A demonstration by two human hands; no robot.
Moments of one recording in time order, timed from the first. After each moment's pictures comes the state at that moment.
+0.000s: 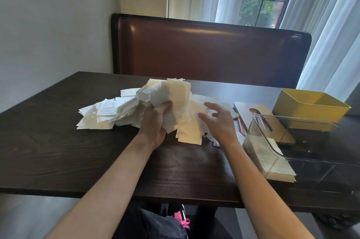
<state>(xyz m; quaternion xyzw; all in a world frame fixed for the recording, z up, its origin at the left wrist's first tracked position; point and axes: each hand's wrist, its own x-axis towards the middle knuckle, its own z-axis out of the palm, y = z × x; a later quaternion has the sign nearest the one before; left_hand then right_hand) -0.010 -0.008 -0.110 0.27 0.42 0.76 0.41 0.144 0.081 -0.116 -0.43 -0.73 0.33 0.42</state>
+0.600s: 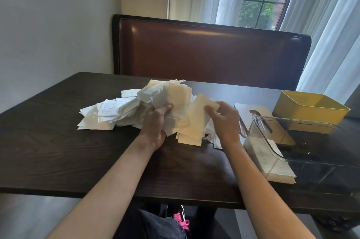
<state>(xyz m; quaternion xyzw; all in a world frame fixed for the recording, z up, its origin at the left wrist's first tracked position) -0.012 -0.006 -0.114 0.24 0.45 0.76 0.41 0.147 0.078 -0.109 -0.39 -0.68 0.33 0.53</state>
